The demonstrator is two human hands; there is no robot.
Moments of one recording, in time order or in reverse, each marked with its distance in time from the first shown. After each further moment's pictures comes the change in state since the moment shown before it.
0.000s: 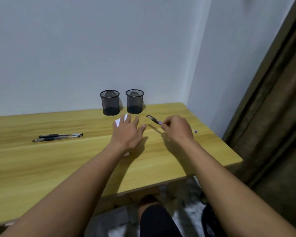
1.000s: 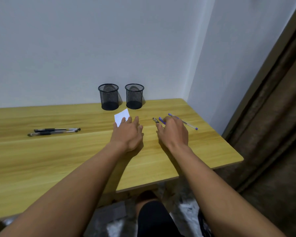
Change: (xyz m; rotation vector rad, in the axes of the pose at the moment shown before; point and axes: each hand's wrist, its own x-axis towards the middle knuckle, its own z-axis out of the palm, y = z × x) left_hand -0.001 0.000 0.017 -0.019 -0.087 -0.028; right_hand -0.017 -0.002 0.026 -0.180 0.156 -0.066
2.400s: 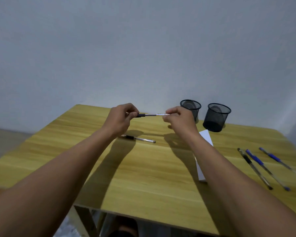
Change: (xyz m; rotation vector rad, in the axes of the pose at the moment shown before) left_hand -0.039 -0.233 -0.146 -0.360 0.500 -0.177; right_hand 0.042 -0.232 0.055 0.987 -0.461 -0.022
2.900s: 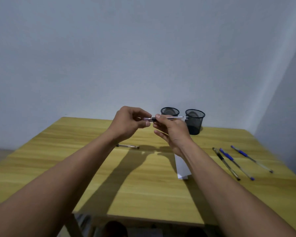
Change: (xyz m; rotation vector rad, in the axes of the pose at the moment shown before) left_hand -0.017 0.093 0.017 -0.363 -0.174 0.064; right_hand -0.047 -0.018 -0.040 0.605 -0.058 0.147
